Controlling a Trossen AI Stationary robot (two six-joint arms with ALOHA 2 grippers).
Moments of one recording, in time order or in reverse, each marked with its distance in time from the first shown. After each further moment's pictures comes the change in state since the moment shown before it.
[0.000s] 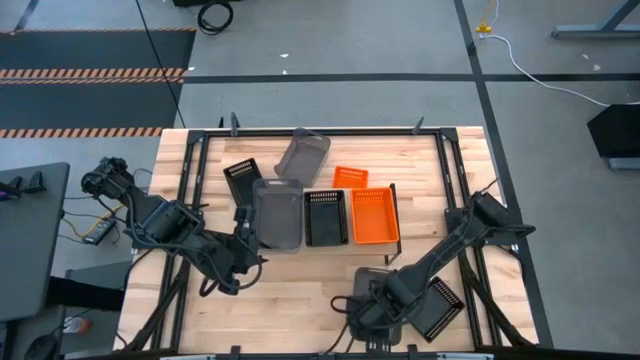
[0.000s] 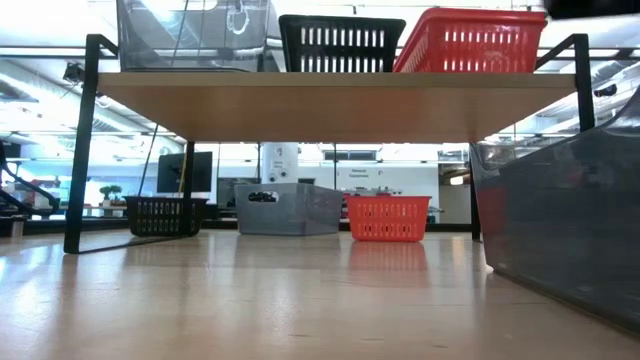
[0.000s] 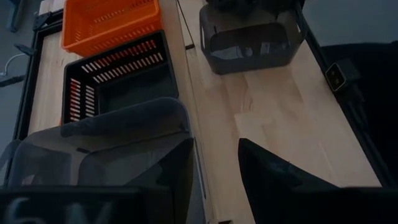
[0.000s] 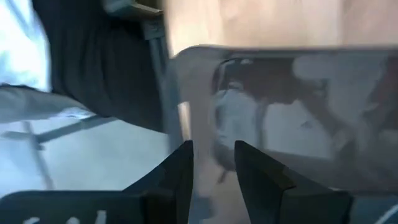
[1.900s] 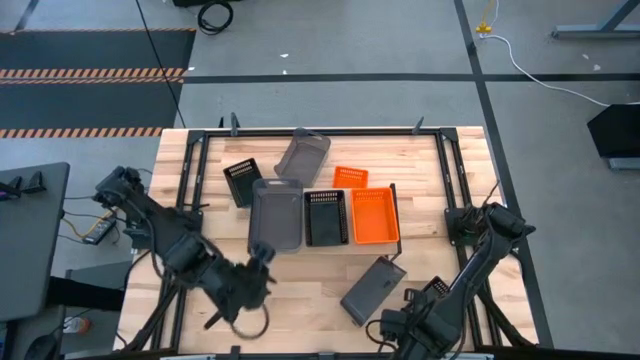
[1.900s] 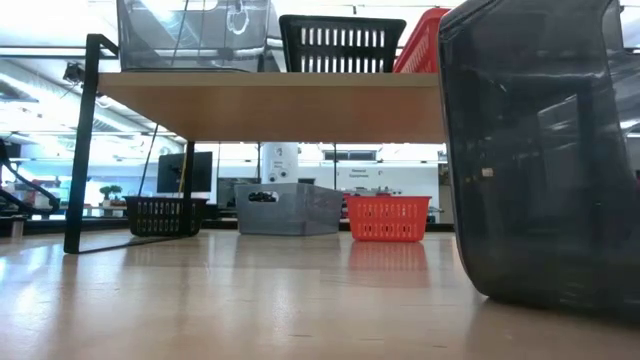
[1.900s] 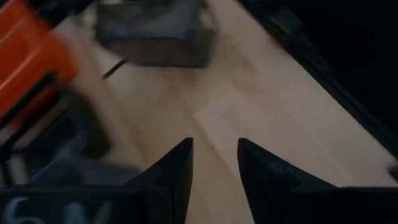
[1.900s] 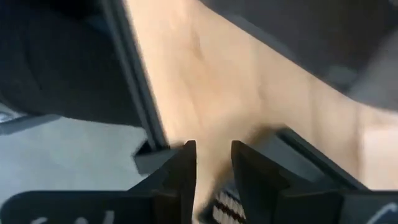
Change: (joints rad) left arm -0.106 0.160 0.000 0.089 0.100 0.294; right arm 0.235 -0.001 0.040 -0.274 0.229 0.277
